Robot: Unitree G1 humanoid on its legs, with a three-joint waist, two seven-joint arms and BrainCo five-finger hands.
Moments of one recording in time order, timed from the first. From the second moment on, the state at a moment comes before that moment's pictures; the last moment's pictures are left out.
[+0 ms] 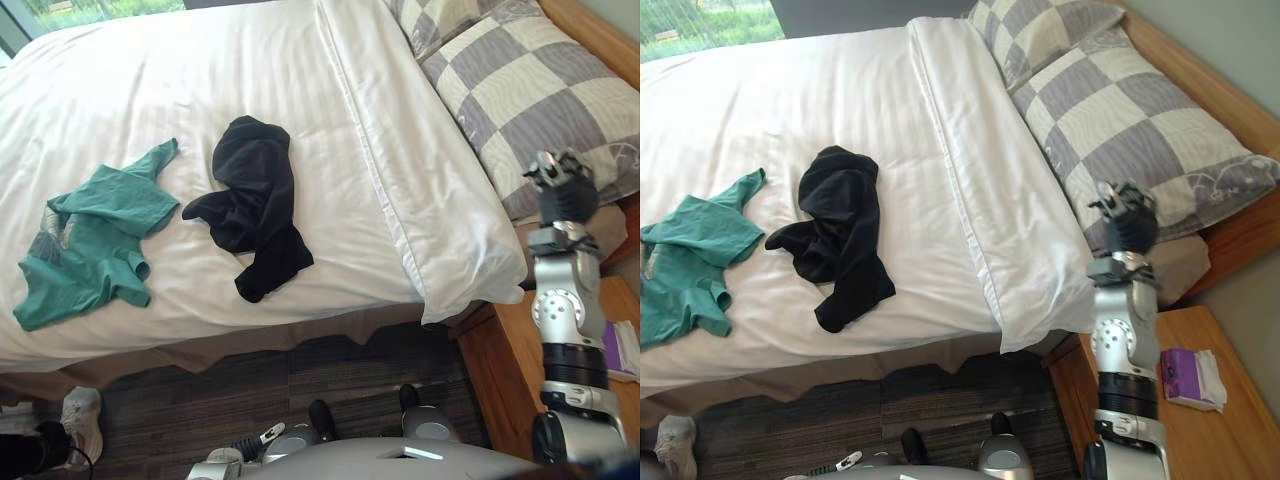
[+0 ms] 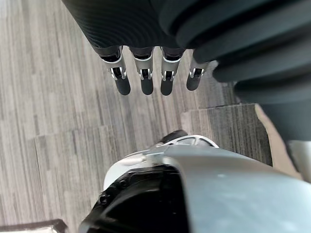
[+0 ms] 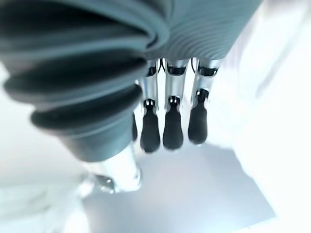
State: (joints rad) left arm 0.15 0.21 -0.12 1.00 -0.14 0.29 -0.07; right arm -0.32 -0.27 -0.18 0.03 0.85 -0.09 0.10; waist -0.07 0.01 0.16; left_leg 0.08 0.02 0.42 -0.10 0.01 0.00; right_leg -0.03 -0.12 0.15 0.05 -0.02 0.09
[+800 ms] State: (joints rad) left arm -0.16 0.25 -0.22 0.99 -0.49 0.27 0.04; right arm -0.61 -0.18 0.11 0.00 0.96 -0.31 0.04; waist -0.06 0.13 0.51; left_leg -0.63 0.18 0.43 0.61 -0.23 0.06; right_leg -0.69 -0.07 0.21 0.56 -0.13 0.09
